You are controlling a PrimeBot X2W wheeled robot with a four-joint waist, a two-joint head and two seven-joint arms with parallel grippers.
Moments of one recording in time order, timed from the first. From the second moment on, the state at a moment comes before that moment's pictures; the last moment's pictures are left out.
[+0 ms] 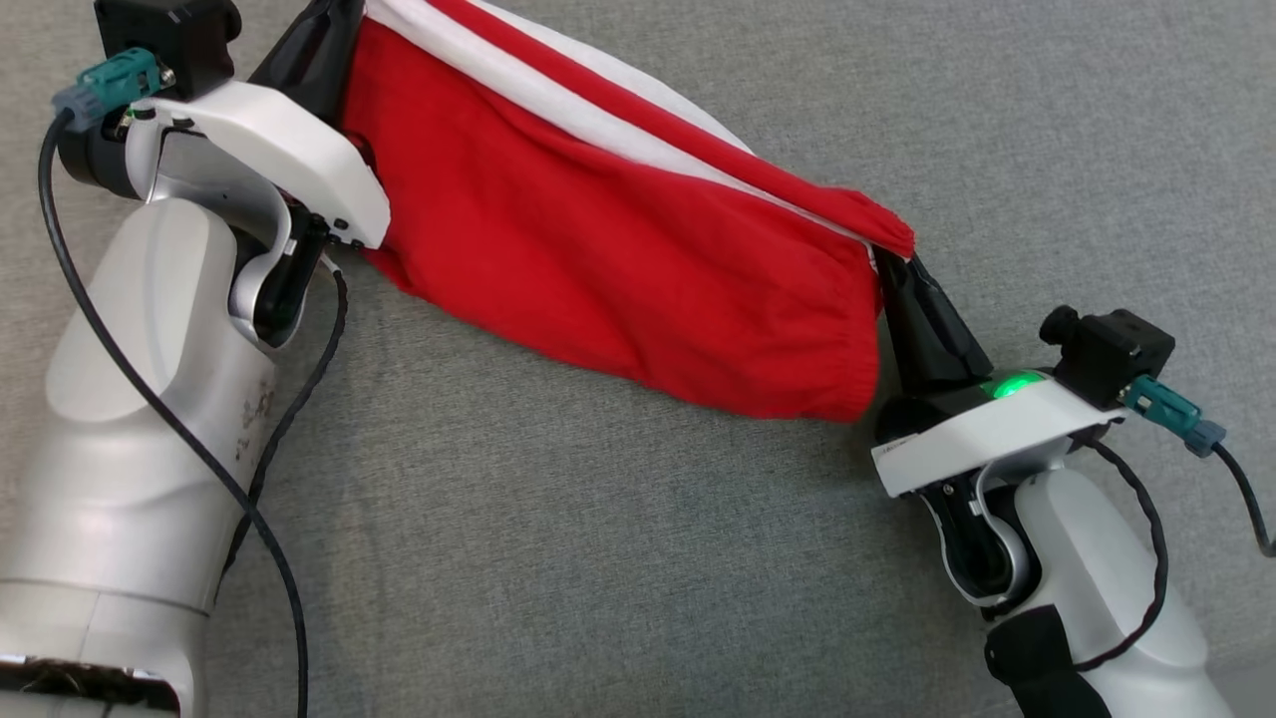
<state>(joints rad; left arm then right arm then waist) -0.95 0.20 -0.33 0.68 -0.46 -0.12 -0.06 -0.48 -0.05 0.30 0.35 0.58 0.13 -0.24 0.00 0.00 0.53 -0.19</state>
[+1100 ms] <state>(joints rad) -0.51 0.24 -0.25 0.31 -0.40 -0.02 -0.26 -0.26 -0.05 0.07 0.04 0.21 0.13 -0.26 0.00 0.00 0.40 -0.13</state>
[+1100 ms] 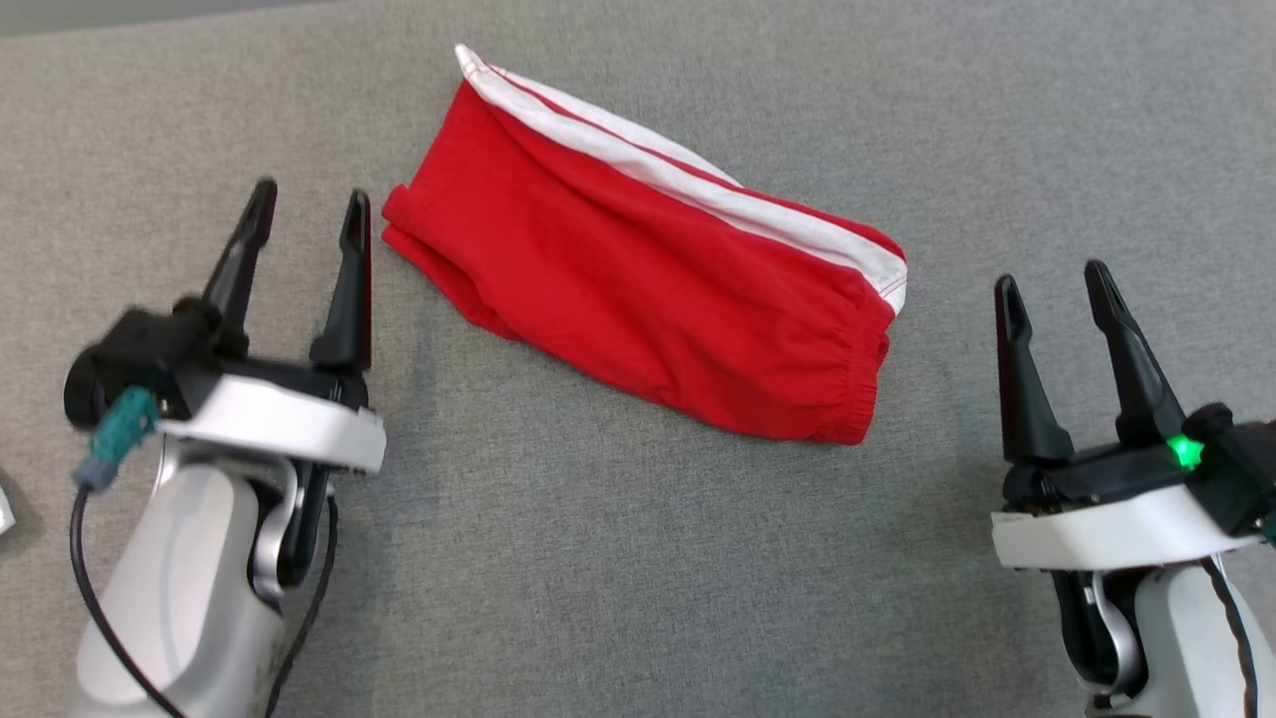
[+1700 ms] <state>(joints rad) -0.26 0.25 -0.22 0.18 -0.42 0.05 -0.23 -0.14 -0.05 -0.01 0.04 0.21 0.13 -0.26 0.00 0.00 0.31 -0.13</state>
